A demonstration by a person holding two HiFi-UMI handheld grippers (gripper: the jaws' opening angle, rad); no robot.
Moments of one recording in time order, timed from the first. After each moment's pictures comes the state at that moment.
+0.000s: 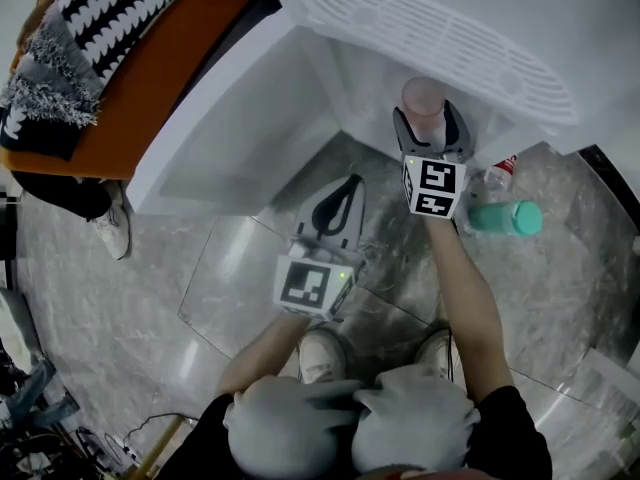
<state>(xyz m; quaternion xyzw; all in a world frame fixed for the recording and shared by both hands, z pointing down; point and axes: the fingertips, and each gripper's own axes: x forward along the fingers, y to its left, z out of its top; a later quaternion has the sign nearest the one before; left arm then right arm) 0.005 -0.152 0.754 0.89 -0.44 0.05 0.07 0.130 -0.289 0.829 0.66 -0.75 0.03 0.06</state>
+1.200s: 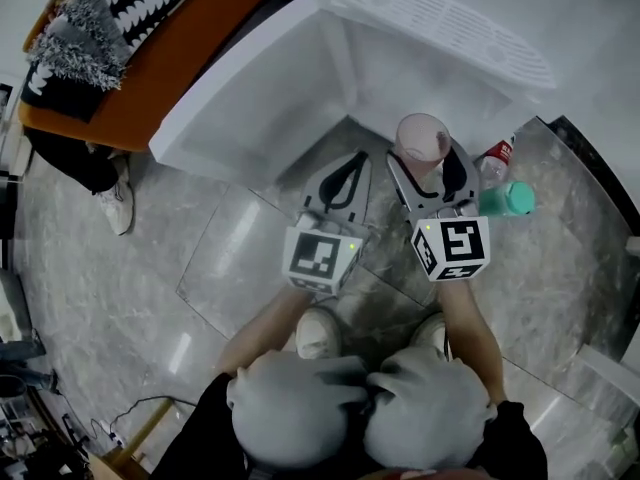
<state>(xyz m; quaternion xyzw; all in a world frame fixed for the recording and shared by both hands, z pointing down) 0.004 -0.137 0.733 0.89 -0.44 0.07 0.02 0.080 -0.155 0.734 0.56 -0.83 0.05 0.01</state>
